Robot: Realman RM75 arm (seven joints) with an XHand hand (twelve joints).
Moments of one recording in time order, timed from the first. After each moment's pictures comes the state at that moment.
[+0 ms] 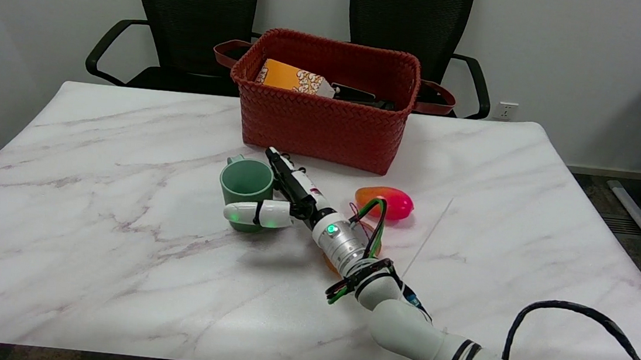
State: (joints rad) arm 0.26 -1.39 -2.18 1.15 1.22 0.36 0.45
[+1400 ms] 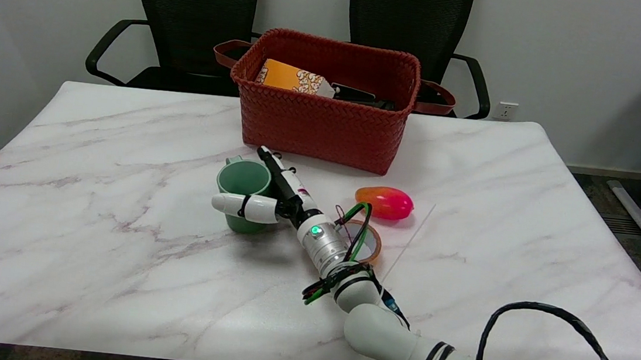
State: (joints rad) arm 0.29 -1.49 -2.20 1.03 1.21 0.45 0.46
